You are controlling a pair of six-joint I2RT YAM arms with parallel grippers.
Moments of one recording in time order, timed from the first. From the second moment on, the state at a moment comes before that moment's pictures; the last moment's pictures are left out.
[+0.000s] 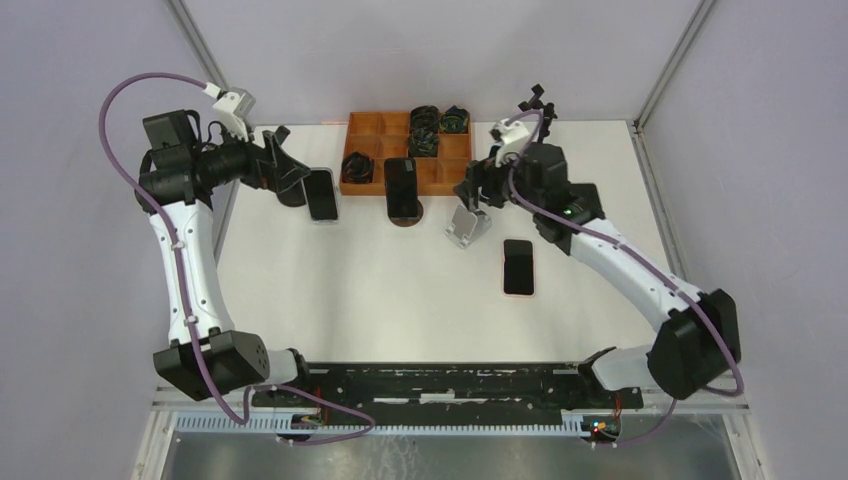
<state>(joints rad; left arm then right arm) 0.32 1.34 1.62 -0.92 0.92 0.28 0.46 1.32 1.06 -0.04 -0.17 0.15</state>
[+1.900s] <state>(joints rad) 0.34 1.45 1.53 -1.04 0.88 0.39 0.61 2.21 1.82 0.03 -0.47 0.13</state>
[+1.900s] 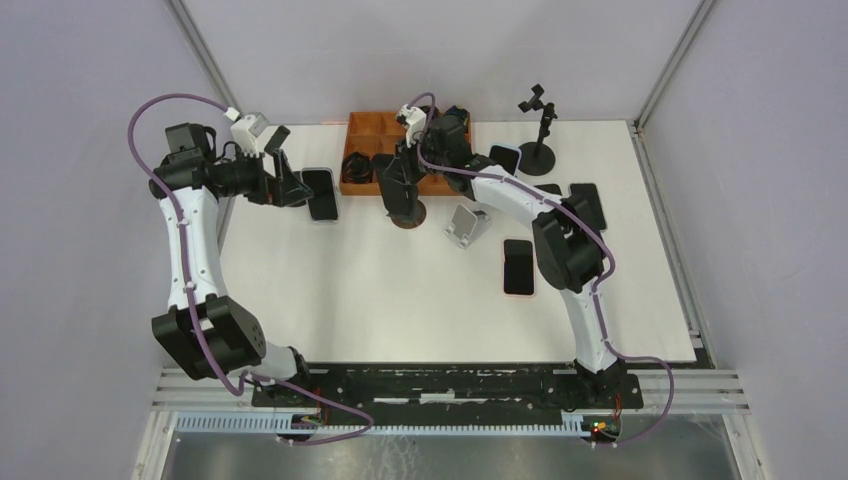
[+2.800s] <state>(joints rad) 0.34 1.45 1.56 -1.07 0.89 0.42 0.27 1.32 1.17 -0.37 -0.47 0.19</state>
